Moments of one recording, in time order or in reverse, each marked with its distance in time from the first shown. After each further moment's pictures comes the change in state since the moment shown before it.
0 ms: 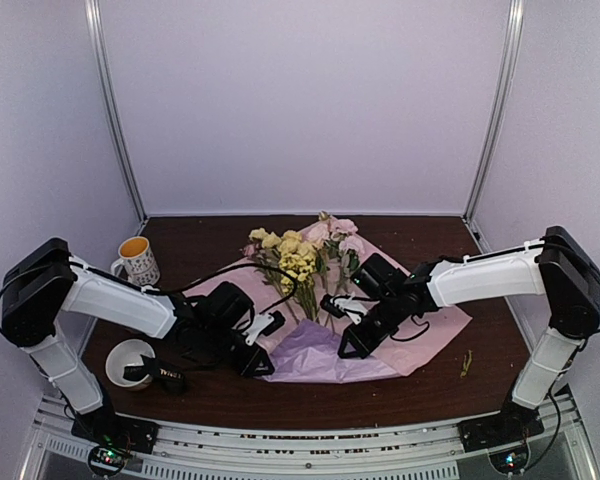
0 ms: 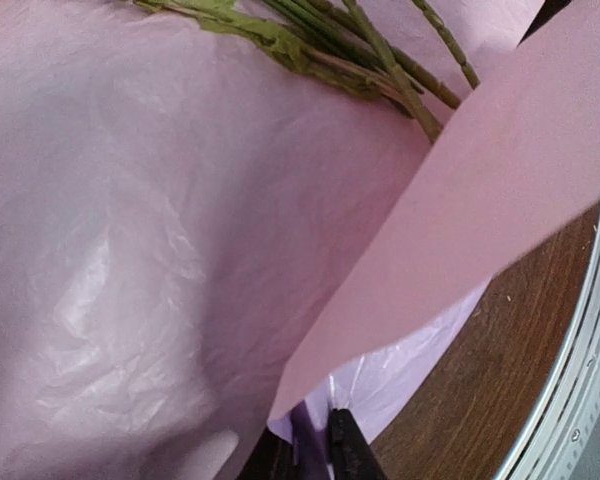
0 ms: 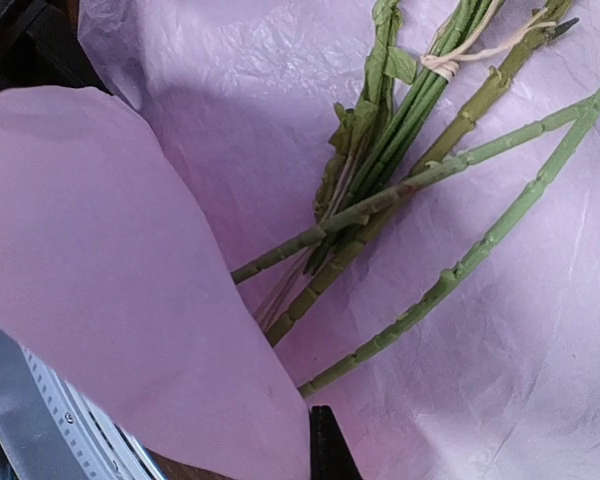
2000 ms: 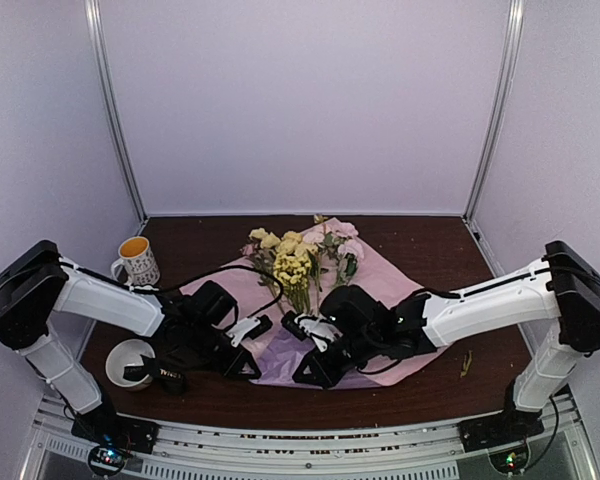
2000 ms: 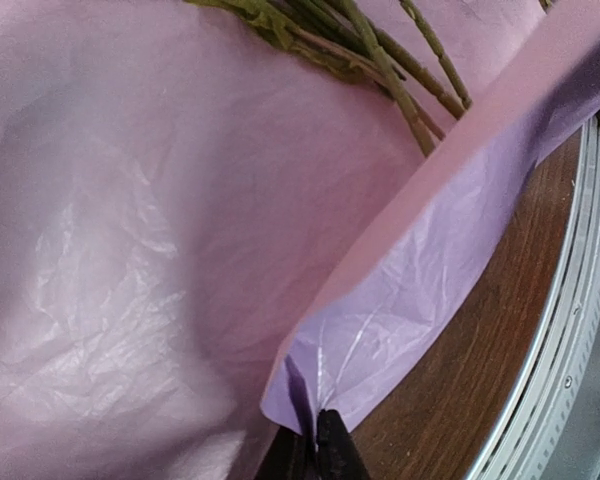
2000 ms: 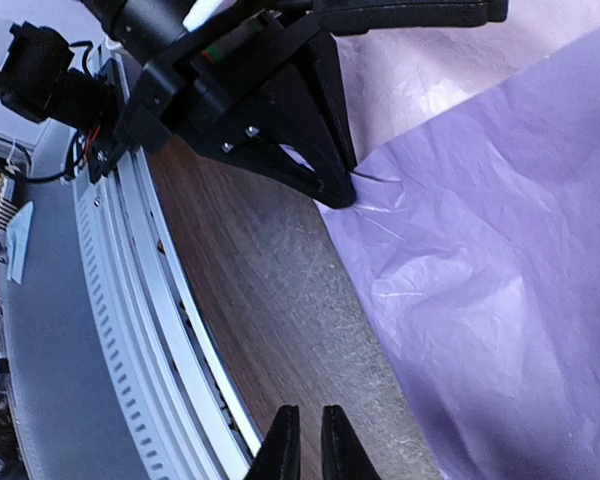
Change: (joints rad) left arm 0.076 -0.053 -0.079 -0.029 0.122 0.070; right arm 0.298 -0.042 -0.049 0.314 0.089 0.270
